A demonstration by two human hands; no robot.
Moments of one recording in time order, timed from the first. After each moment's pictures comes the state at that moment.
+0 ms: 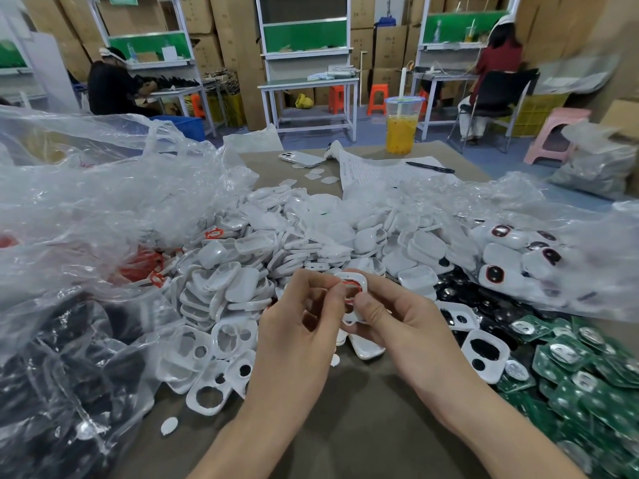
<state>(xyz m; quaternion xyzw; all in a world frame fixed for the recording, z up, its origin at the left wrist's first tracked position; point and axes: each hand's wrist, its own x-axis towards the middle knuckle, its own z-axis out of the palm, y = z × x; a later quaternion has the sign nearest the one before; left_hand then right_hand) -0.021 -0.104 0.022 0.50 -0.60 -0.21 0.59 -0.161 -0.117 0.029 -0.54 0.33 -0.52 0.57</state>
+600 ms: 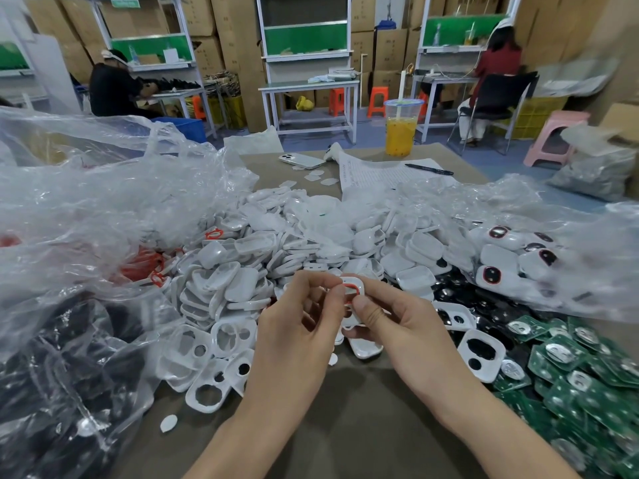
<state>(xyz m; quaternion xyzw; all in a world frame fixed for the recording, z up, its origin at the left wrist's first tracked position) -0.020 -0.102 0.023 0.52 -0.61 -0.20 0.57 -0.162 -0.113 0.032 -0.57 0.36 -0.51 0.53</state>
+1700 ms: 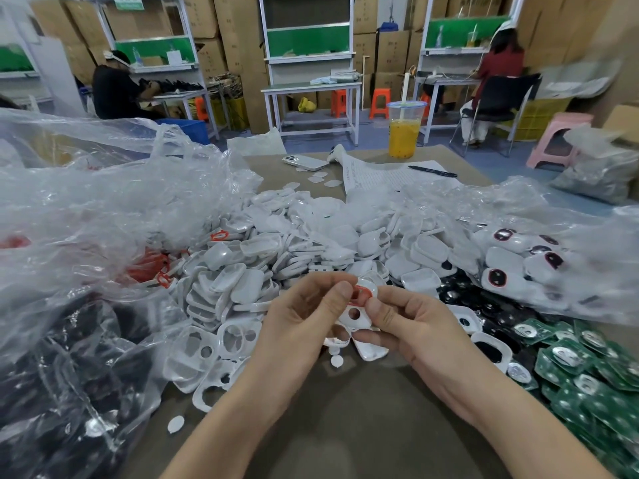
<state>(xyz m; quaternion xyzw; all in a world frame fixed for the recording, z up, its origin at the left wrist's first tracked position) -0.005 -0.108 0.032 0.42 -0.55 -0.48 0.54 -0.174 -0.123 0.035 -0.48 0.35 -0.46 0.66</state>
